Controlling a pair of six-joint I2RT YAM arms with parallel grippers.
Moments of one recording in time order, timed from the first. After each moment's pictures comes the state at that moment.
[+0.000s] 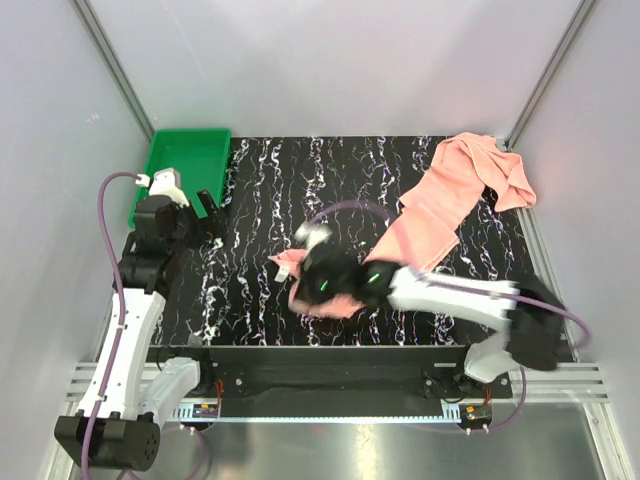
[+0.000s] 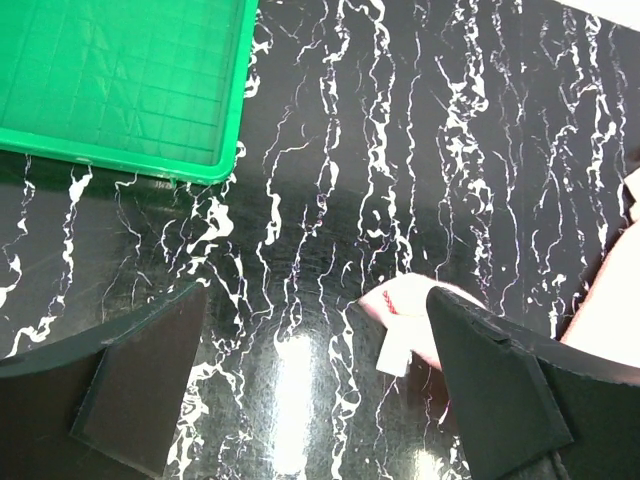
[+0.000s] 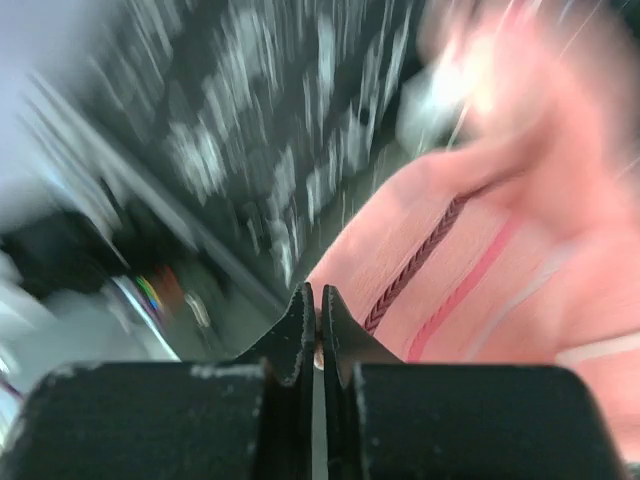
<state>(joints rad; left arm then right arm) -0.06 0.87 0.94 -0.54 0.01 -0.32 1.00 1.38 1.12 -0.27 -0.03 0.62</state>
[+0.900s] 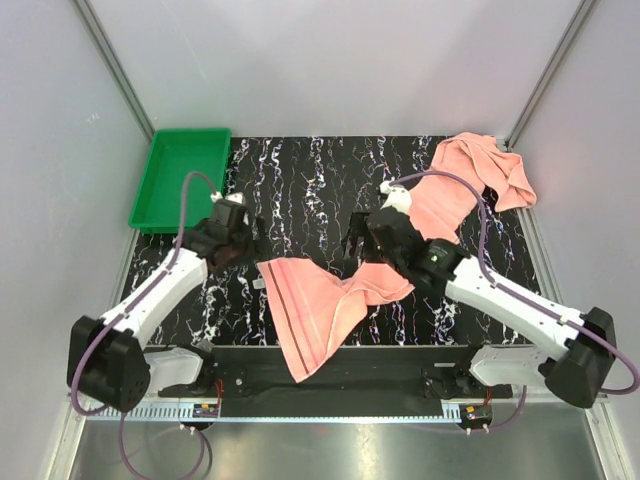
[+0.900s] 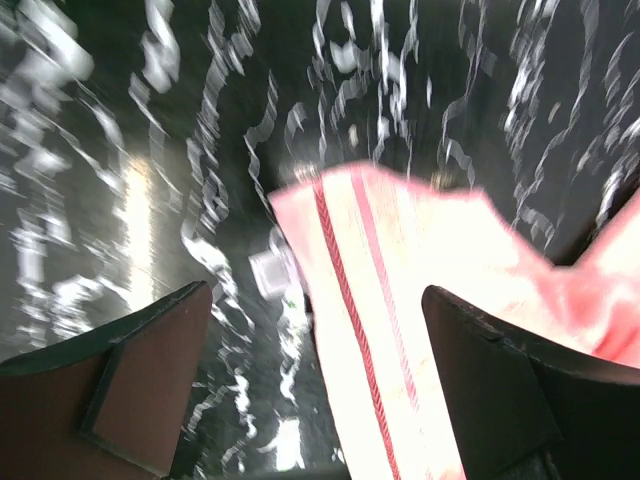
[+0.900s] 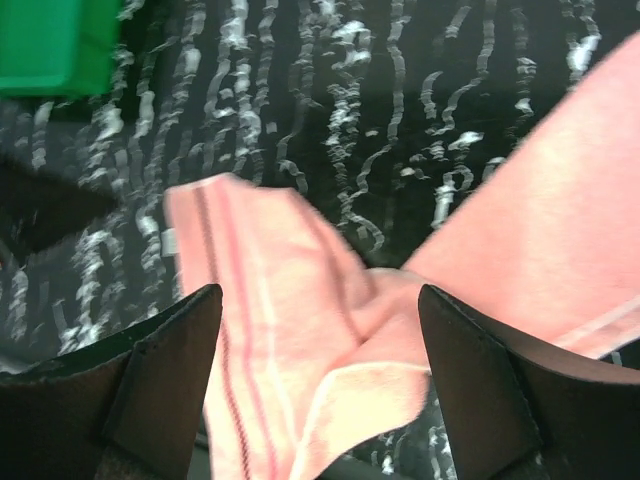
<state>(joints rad) -0.33 1.19 0.91 -0.62 -0.06 -0.50 0.90 1.20 1.05 -0.46 0.39 0.72</state>
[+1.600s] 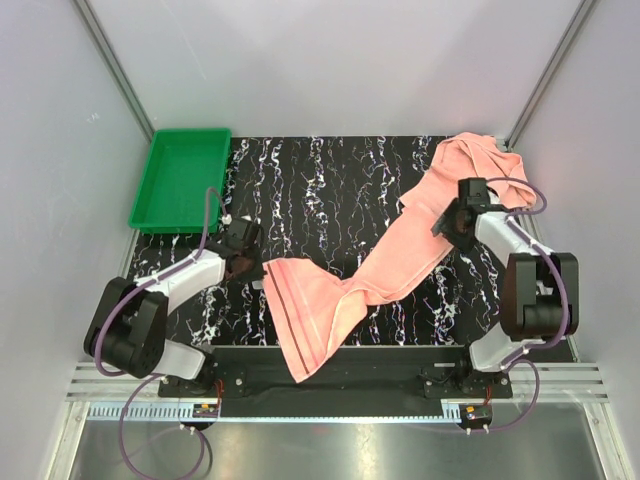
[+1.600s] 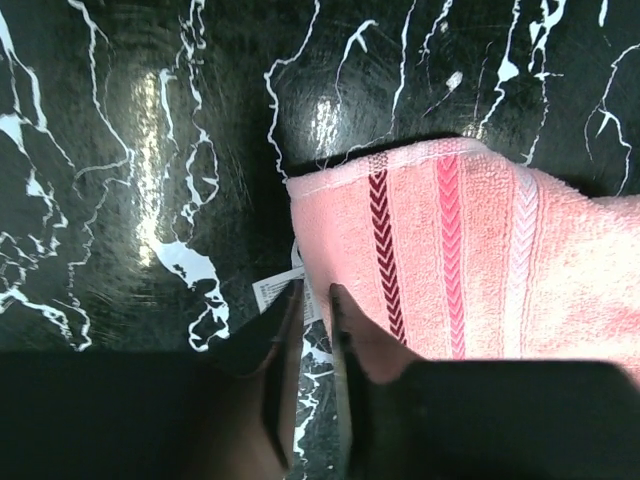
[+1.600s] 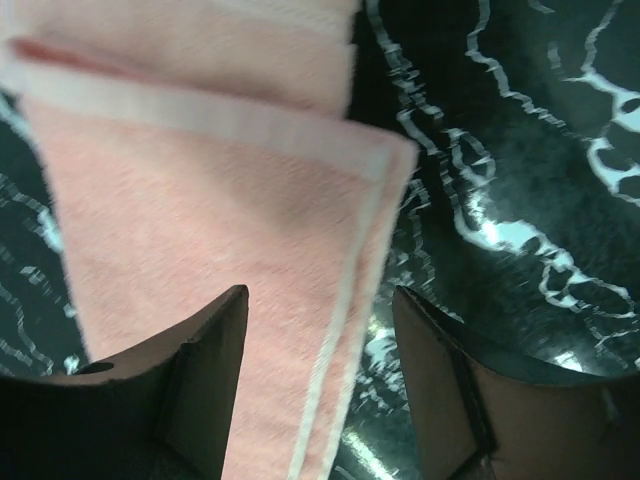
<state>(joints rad) -0.39 1.40 0.73 -0.42 -0.09 -0.59 0.05 1.58 1.03 -0.48 0.12 0.64</state>
